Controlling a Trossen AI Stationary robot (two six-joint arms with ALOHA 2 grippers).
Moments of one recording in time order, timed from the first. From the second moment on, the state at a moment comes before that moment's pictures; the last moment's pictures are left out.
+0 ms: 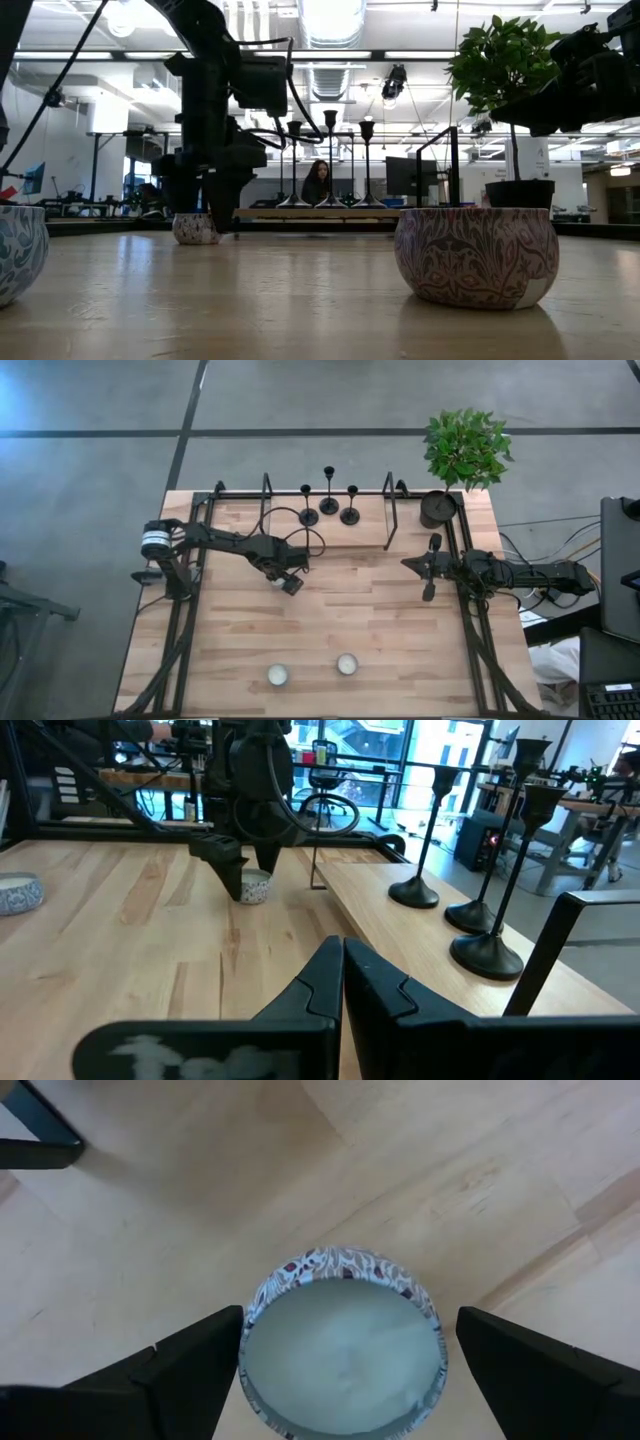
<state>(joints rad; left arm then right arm) 0.13 1.72 1.07 -0.81 -0.06 -0.76 -0.03 0.13 0.01 0.04 0.20 -0.05</state>
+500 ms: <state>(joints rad) 0.13 1.72 1.07 -0.85 -0.06 -0.71 -0.03 0.13 0.01 0.04 0.20 -0.05</state>
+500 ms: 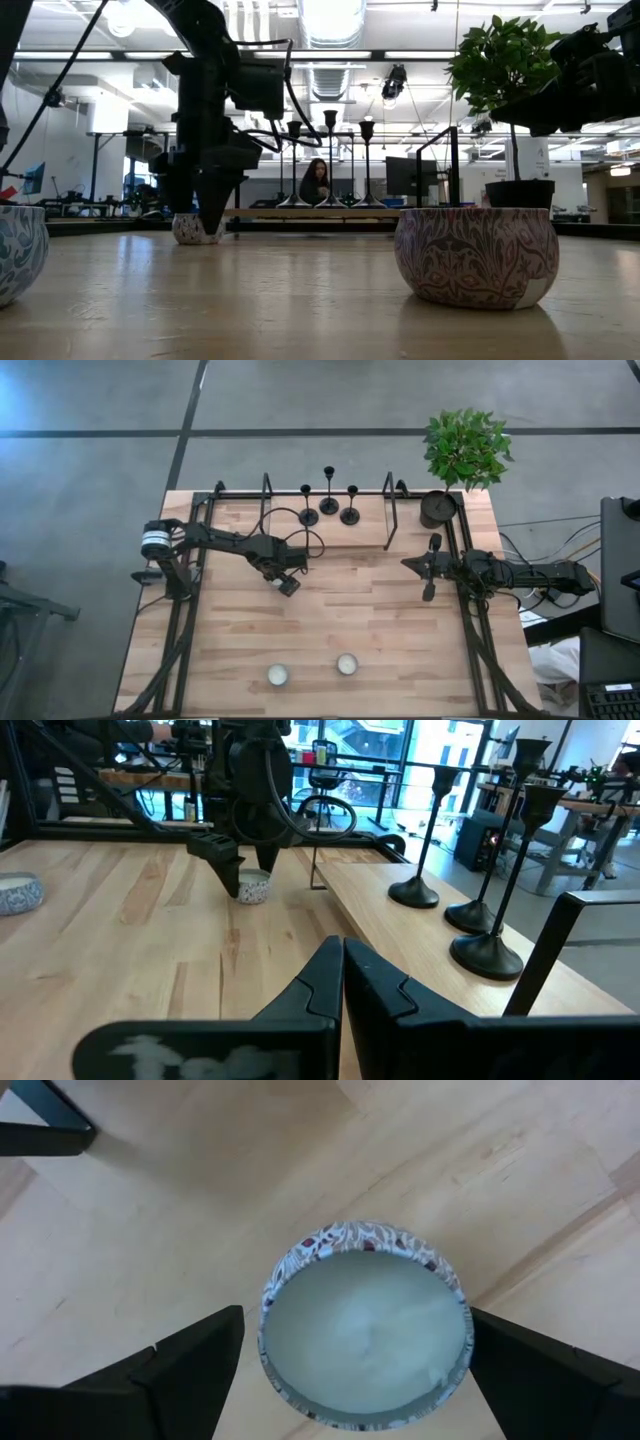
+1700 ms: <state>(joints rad) 0.13 1.72 1.08 -0.83 -0.03 -0.73 -0.03 0.13 0.01 0.04 0.20 -0.05</state>
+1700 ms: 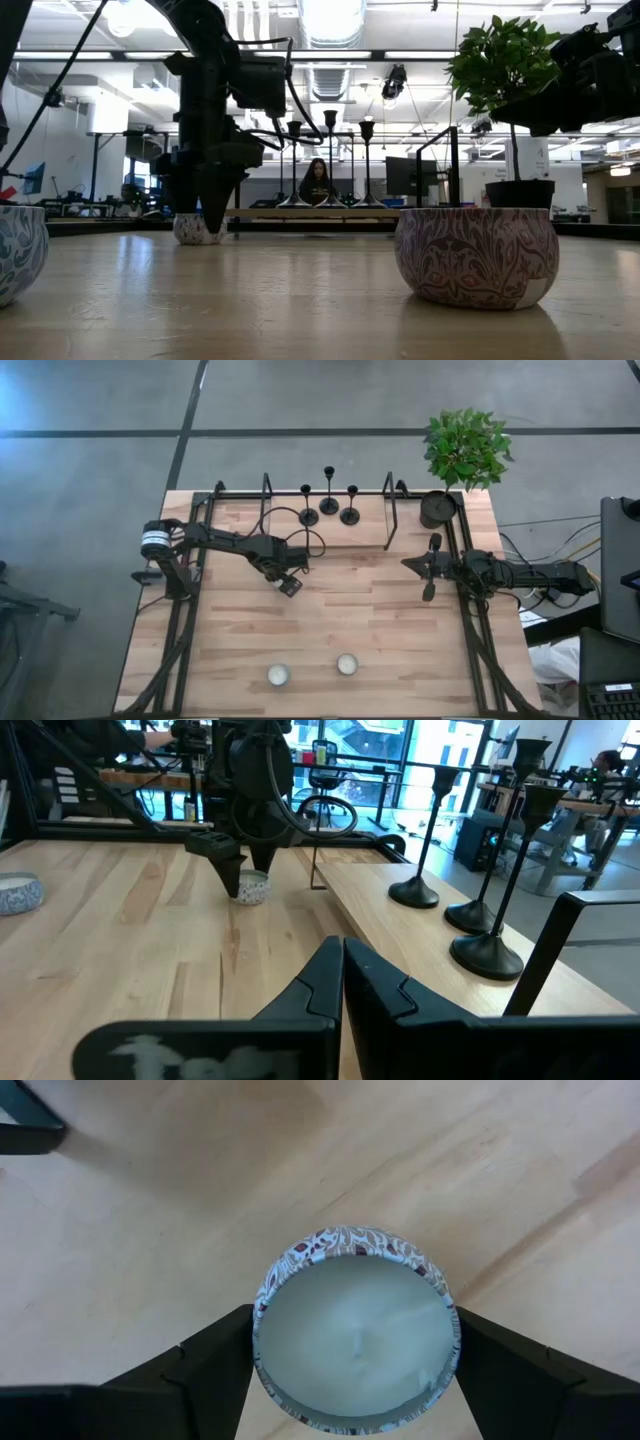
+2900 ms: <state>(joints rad) 0.24 1.72 1.40 -1.03 -0.01 -0.23 -0.03 0.13 0.01 0.04 0.20 -0.05</state>
